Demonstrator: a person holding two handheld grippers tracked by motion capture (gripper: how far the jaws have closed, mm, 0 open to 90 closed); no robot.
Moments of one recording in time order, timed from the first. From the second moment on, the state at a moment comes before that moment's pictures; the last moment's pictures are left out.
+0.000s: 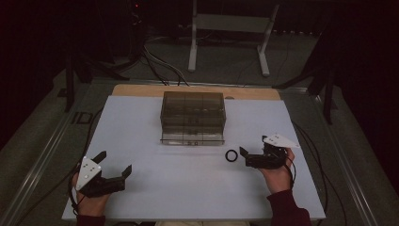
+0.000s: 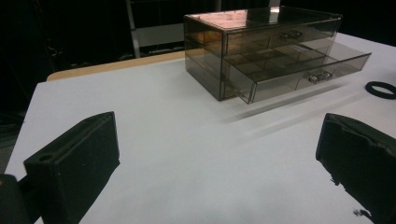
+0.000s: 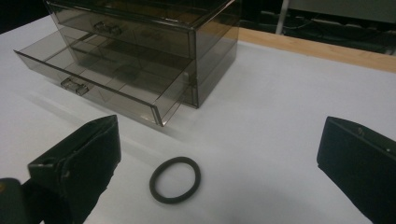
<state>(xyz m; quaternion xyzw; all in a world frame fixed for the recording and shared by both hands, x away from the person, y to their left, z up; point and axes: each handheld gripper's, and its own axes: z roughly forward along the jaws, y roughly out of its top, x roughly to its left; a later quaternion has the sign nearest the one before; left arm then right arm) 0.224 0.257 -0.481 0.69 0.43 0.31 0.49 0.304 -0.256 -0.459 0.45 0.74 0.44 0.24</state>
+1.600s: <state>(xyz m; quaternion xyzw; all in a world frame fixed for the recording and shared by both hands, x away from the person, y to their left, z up) 0.224 0.256 -0.482 0.69 0.43 0.31 0.49 0.343 -0.229 -0.506 0.46 0.81 0.32 0.15</state>
